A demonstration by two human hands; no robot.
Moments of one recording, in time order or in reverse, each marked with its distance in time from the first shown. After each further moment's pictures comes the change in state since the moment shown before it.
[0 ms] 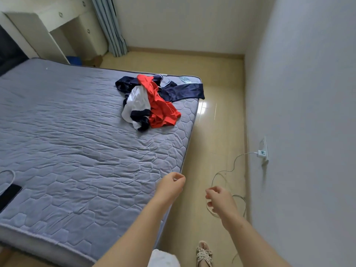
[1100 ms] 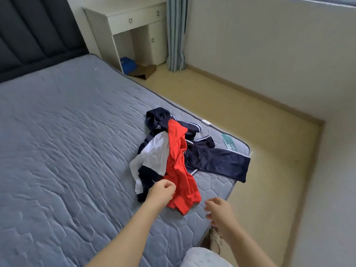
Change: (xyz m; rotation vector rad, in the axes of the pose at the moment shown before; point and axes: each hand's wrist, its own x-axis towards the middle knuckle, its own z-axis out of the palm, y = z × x) left_hand 0.432 0.218 -0.146 -0.317 0.328 -0.191; right_hand 0.429 -0.373 0.060 -0.324 -0.304 -0.108
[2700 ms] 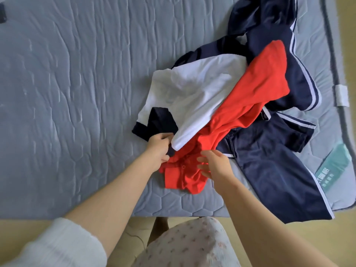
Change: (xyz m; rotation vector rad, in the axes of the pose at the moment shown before) left_hand 0.267 -0.075 0.065 -0.815 0.549 -0.765; right_hand 0.351 -0.031 0.097 -0.368 -0.572 0.354
